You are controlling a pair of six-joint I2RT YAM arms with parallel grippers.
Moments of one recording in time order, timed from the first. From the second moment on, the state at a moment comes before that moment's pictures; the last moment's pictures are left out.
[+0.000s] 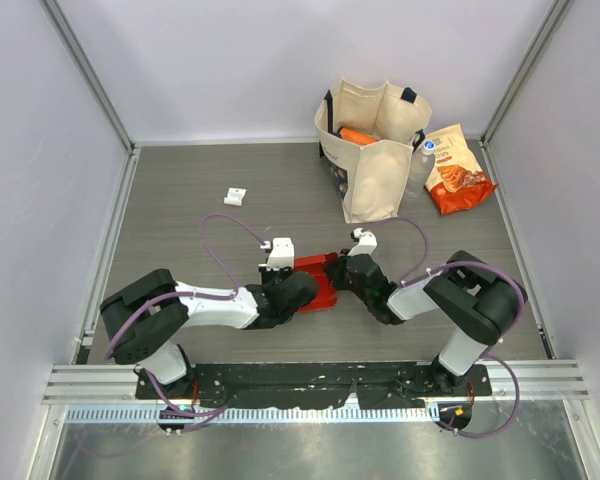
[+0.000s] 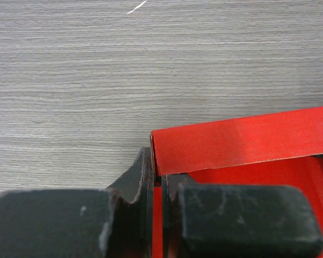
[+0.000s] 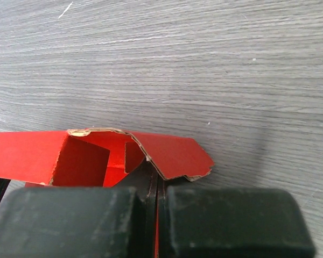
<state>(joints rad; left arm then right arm) -1.08 1.59 0.69 0.03 -0.96 -0.73 0.78 1.66 0.42 0.76 0.25 0.68</state>
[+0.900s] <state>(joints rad) -1.08 1.58 0.68 0.03 -0.96 -0.74 0.80 1.37 0.30 0.48 0.04 0.66</state>
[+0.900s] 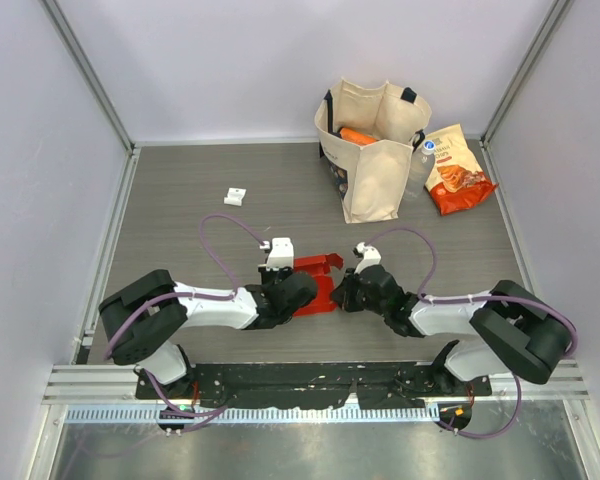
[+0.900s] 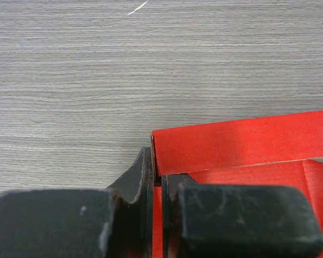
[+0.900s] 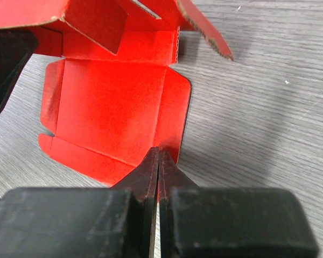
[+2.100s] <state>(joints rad) -1.08 1.55 0.63 0.08 -0.96 -0.72 0.69 1.50 0.95 -0.35 0.09 0.08</state>
